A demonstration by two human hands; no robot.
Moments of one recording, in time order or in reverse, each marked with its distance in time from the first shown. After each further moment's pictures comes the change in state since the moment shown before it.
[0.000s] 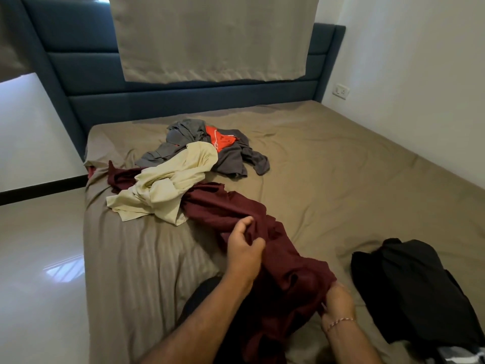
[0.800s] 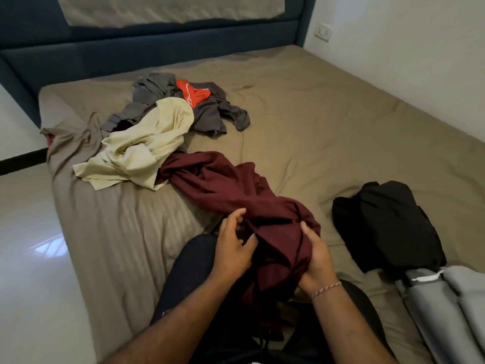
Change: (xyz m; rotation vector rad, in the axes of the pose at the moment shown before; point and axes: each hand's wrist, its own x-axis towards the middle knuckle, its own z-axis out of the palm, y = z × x) left_hand -0.047 -0.076 -0.024 0.443 -0.218 0.112; right_hand -0.064 -0.001 -0.012 0.173 -0.524 0.253
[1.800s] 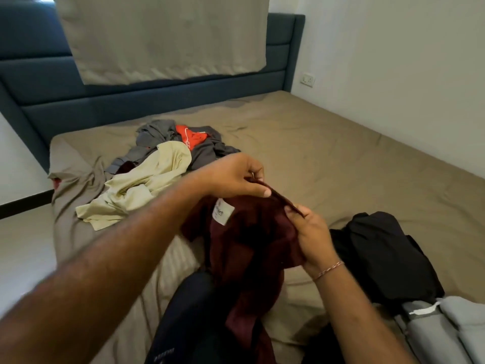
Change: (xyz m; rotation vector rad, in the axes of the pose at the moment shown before) left_hand 0.131 0.223 -0.073 0.555 -0.595 0.458; right_hand -0.017 -0.084 0.077 -0.430 -0.138 -0.459
